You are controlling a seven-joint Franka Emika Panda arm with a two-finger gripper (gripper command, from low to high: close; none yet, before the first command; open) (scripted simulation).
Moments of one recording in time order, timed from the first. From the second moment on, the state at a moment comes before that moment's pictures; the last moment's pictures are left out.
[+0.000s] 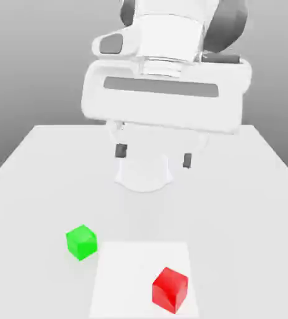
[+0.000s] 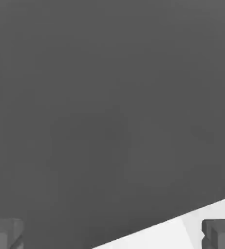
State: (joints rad) arm -0.17 -0.16 0.22 -2.44 -0.15 2.55 1.34
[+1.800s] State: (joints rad) arm -0.48 0.04 0.05 -2.89 -0.01 2.93 2.28
